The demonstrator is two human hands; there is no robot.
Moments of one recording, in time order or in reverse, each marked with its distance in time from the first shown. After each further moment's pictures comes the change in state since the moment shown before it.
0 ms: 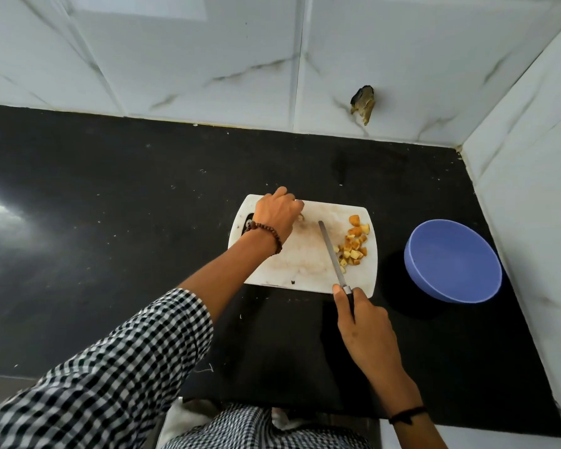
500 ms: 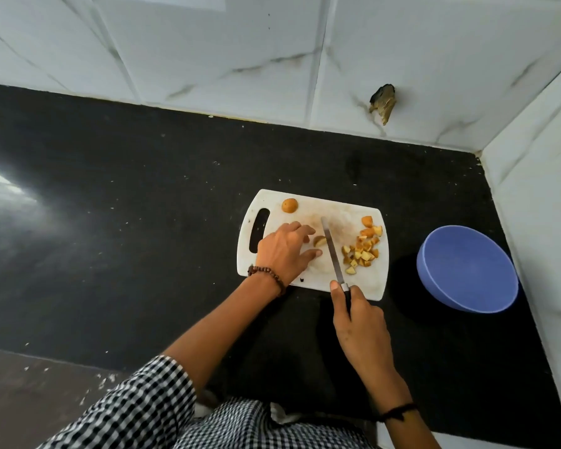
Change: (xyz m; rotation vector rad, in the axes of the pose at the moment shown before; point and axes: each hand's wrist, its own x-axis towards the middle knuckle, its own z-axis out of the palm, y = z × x) left_hand -0.064 0.020 0.018 -0.477 0.021 -0.168; right_hand 0.004 -0.016 0.010 0.026 -0.034 0.021
